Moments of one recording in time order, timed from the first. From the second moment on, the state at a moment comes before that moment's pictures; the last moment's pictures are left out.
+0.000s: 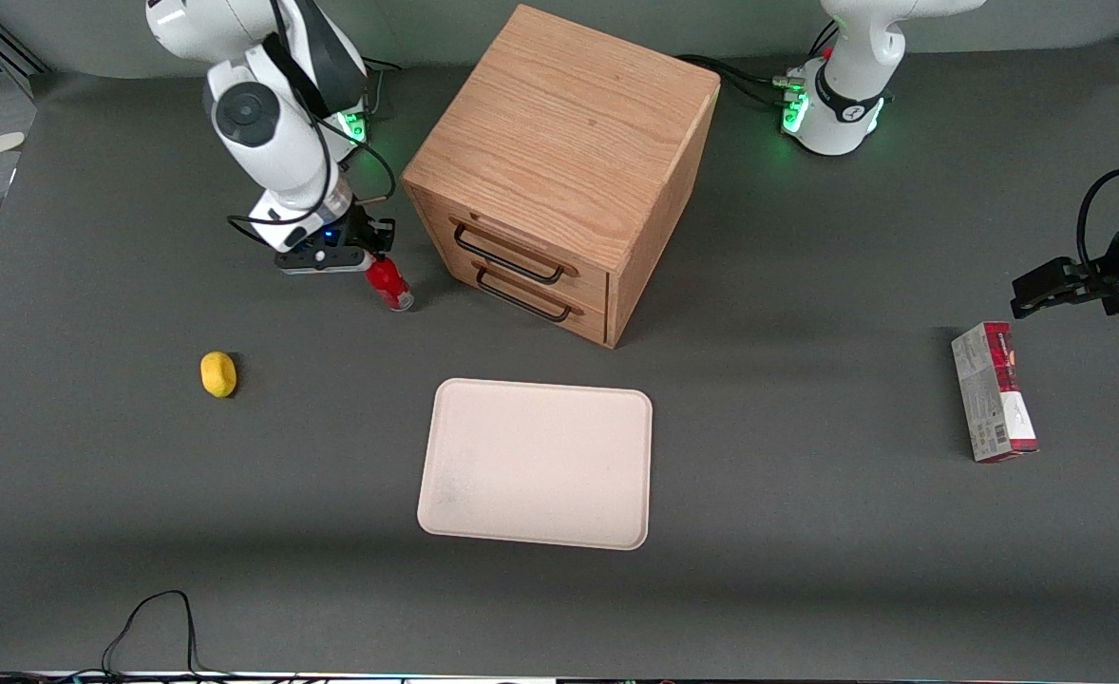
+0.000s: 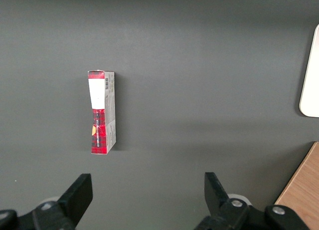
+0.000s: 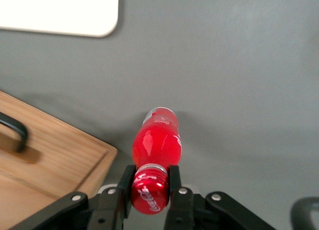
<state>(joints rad) 0.45 -0.21 0.01 -2.40 0.04 2.14 0.45</state>
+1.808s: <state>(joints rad) 0.41 0.76 -0.05 -0.97 0.07 1.71 0.77</state>
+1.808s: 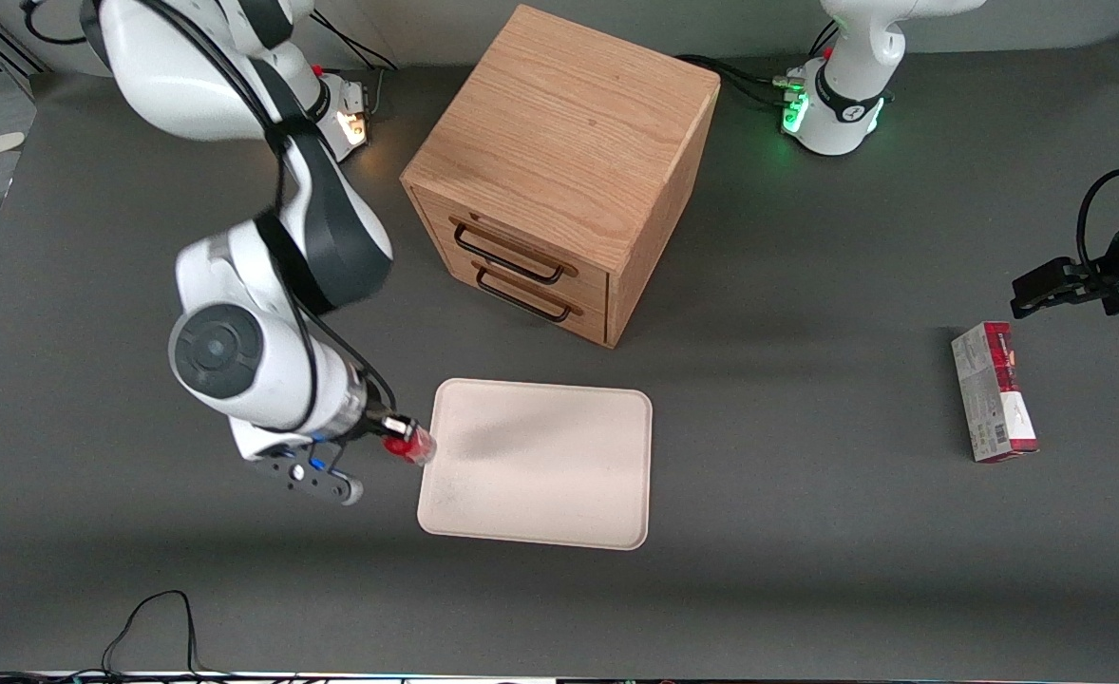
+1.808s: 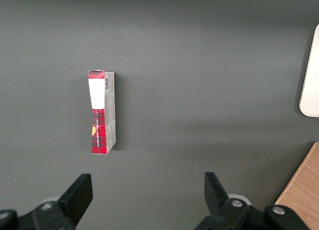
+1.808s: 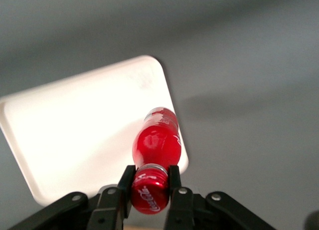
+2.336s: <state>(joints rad) 0.42 0.86 -0.04 -0.94 0.07 1.84 0.79</state>
